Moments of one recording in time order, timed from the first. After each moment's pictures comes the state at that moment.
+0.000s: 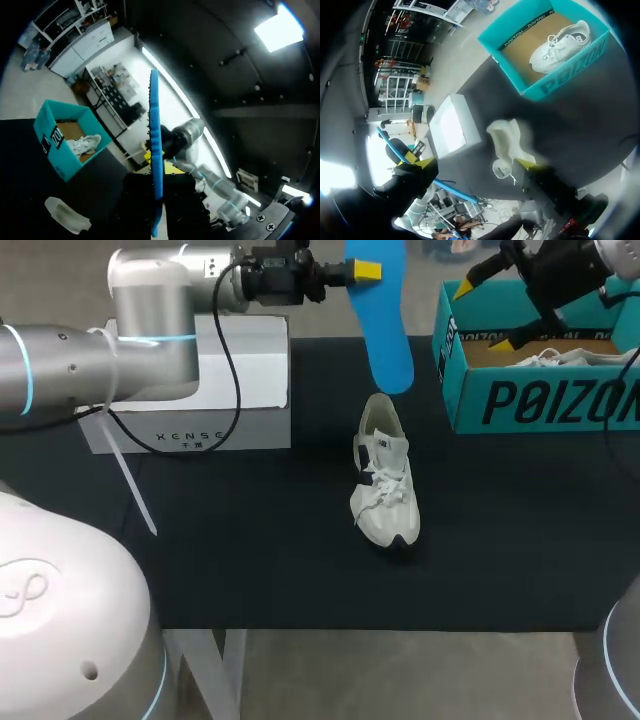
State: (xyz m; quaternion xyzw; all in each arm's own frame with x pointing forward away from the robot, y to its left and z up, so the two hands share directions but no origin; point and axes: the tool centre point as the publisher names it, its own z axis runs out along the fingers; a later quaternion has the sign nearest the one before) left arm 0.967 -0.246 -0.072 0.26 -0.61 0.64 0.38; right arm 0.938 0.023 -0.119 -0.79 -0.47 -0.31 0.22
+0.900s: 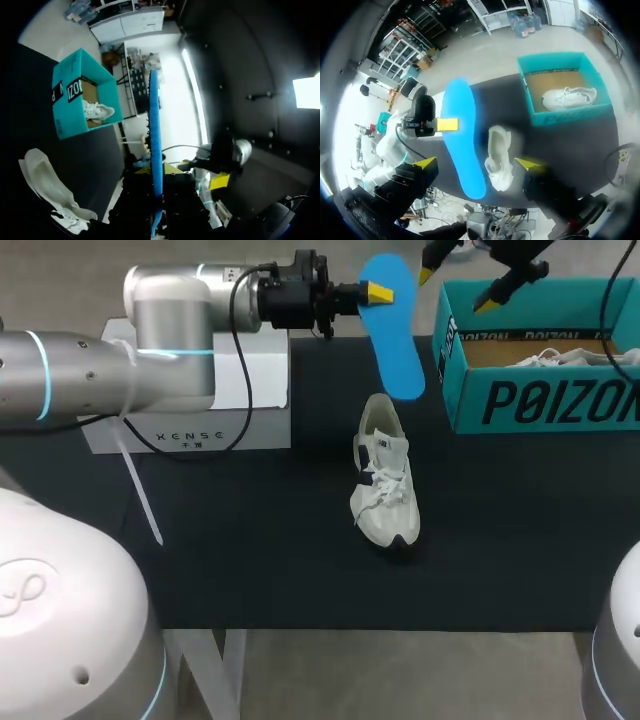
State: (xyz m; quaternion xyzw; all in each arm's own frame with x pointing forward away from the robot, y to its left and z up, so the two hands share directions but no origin) left arm 0.971 -0.267 -0.113 0.40 -0.55 0.54 0.49; right arm 0.904 0.074 -0.062 -0.70 -0.66 -0.26 0.06
